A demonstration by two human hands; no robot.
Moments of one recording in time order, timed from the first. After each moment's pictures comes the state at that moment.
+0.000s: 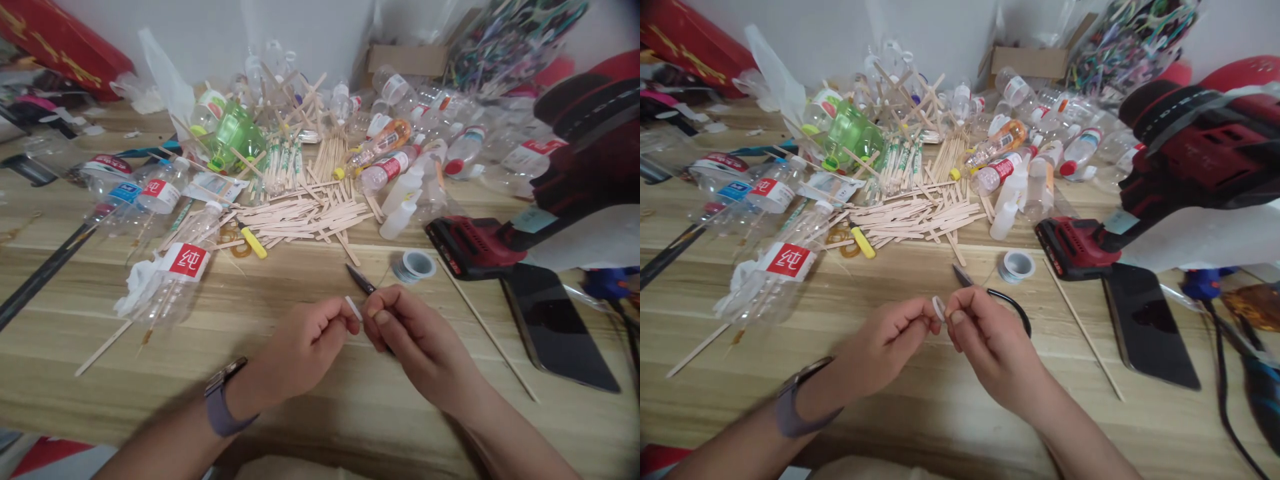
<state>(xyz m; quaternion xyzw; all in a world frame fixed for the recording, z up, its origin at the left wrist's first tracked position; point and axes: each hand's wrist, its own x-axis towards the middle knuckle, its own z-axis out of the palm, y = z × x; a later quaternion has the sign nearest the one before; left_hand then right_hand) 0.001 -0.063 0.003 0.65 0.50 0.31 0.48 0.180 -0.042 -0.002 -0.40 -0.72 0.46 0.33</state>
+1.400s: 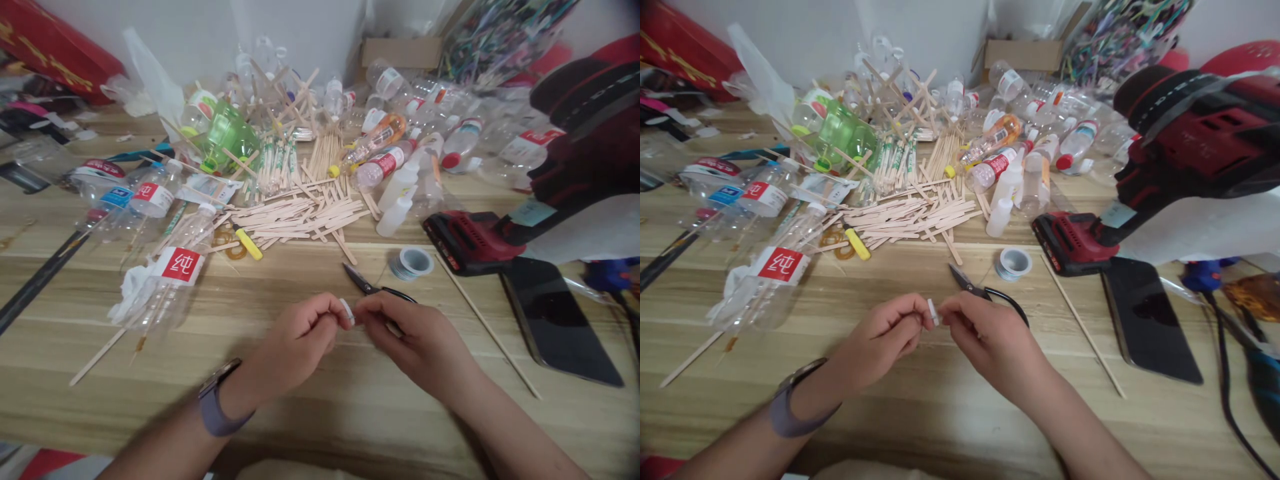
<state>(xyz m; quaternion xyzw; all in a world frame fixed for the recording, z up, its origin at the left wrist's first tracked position) 0.000 -0.061 -0.006 0.51 0.49 0.32 0.63 0.184 -0.033 -0.001 -0.40 -0.83 0.29 0.27</state>
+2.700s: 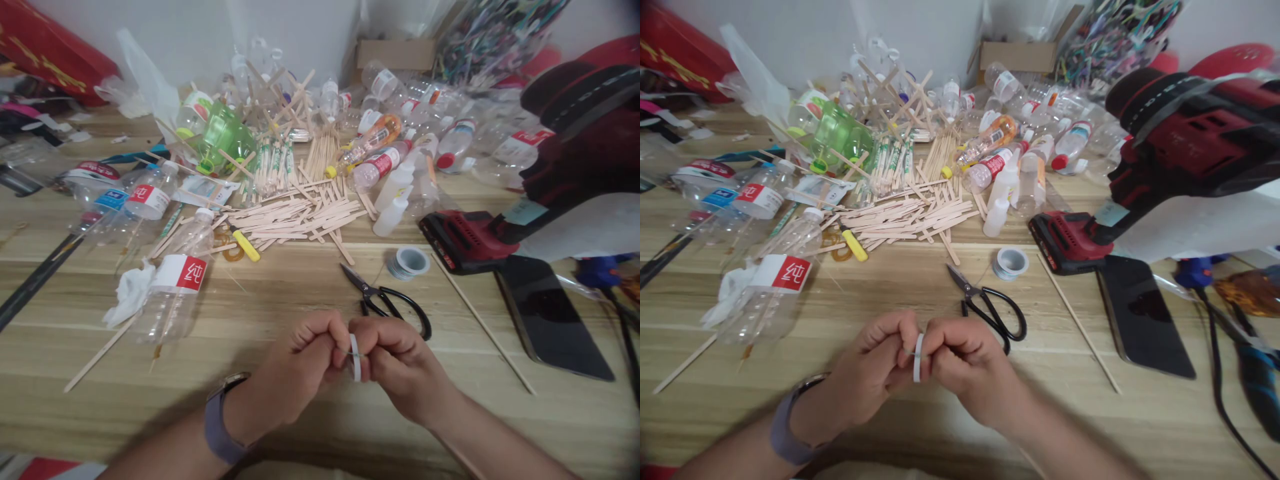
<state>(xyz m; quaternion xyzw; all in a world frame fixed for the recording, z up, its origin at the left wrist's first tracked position) 0.015 -0.074 0.002 0.37 0.41 0.41 0.73 0.161 -0.054 -0.015 -0.26 -0.56 0.68 0.40</state>
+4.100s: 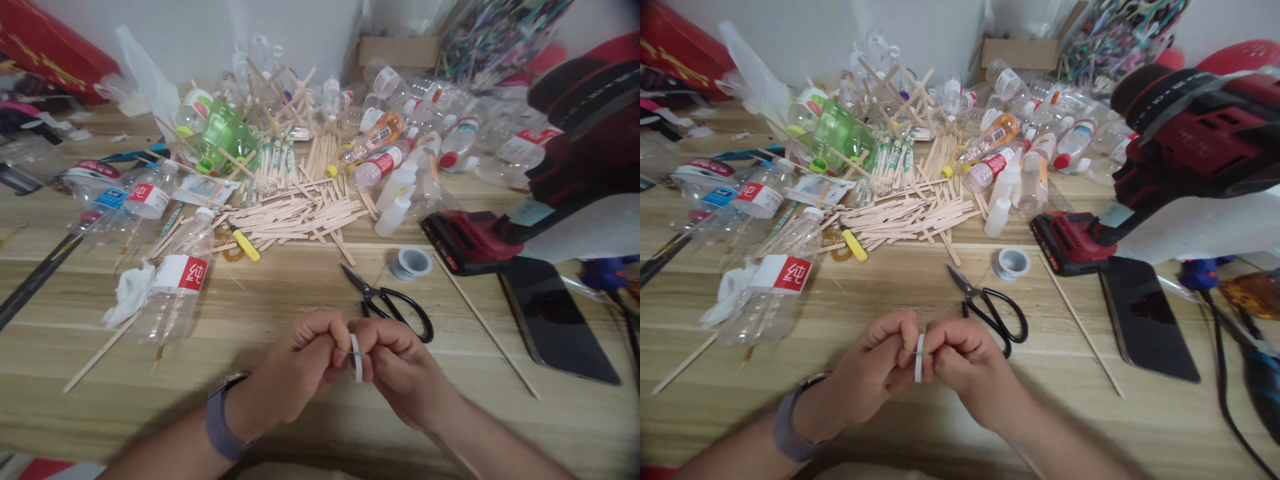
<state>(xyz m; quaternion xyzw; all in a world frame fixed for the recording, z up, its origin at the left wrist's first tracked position) 0.014 -0.073 -0.003 0.35 0.40 0.40 0.75 0.158 -0.057 -0.023 -0.27 -0.46 0.75 0.39</state>
